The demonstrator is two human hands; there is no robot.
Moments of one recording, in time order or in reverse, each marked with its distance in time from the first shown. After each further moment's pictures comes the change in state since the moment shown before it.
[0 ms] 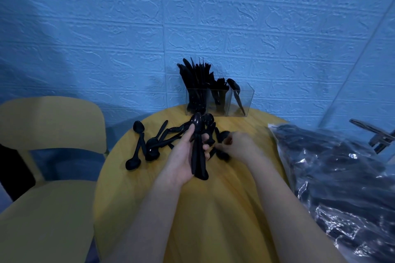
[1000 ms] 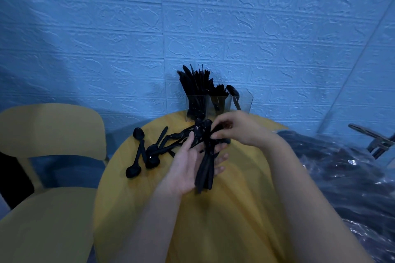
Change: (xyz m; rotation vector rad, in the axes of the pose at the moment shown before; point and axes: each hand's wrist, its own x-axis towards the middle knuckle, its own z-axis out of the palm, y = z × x) left_hand -0.005 0.002 0.003 0.021 -0.141 -0.158; right_hand -0.003 -0.025 -0.063 0.241 -0.102 -0.549
